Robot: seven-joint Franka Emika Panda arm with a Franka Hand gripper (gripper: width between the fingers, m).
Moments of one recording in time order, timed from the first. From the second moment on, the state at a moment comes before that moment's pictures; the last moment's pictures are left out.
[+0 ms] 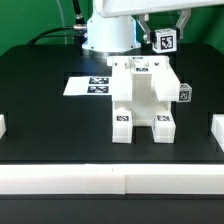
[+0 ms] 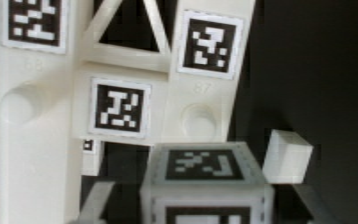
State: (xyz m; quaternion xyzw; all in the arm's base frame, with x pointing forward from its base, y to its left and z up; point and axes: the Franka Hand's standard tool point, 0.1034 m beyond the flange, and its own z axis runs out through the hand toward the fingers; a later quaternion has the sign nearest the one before) arm 0.525 0.052 0.144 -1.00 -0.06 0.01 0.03
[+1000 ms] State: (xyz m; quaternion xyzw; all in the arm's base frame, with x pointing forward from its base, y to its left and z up) arm 0.518 0.055 0.128 -0.99 -0.11 0.02 0.01
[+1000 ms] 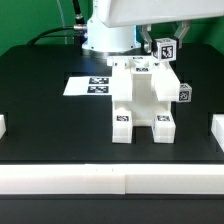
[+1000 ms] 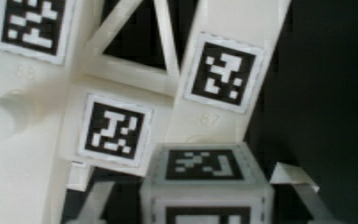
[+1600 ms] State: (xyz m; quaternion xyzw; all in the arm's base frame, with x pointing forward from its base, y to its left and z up) arm 0.519 0.053 0.119 -0.99 -0.12 0.02 0.01
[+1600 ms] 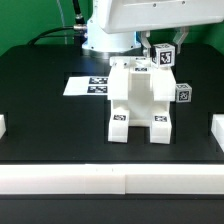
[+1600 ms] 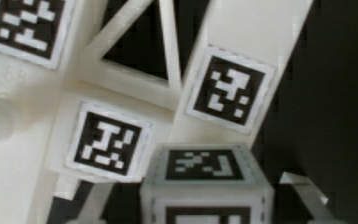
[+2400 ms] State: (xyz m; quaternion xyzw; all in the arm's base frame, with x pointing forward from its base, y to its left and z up) arm 0.520 0.051 0.120 -0.99 -0.12 0.02 0.01
